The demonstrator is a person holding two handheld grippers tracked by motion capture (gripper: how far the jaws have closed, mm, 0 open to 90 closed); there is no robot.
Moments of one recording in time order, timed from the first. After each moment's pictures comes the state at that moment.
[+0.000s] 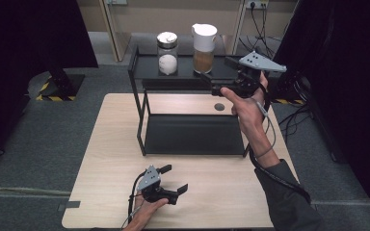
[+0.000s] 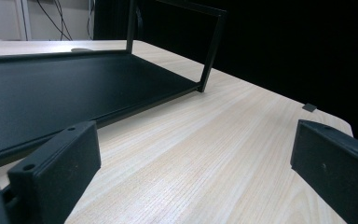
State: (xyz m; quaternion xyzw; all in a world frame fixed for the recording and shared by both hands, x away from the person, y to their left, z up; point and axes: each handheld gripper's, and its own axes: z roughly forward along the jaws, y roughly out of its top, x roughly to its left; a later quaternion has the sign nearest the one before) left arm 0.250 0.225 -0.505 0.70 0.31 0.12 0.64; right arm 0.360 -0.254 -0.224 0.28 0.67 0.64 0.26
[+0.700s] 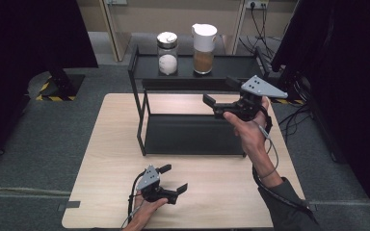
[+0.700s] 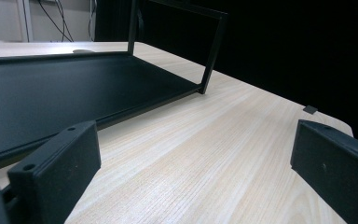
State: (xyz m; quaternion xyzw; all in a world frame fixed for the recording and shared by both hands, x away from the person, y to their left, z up) left arm 0.250 0.226 -0.506 0.69 0.31 0.13 0.64; right arm 0.333 -0.266 -0.269 0.26 0.67 0.65 0.26
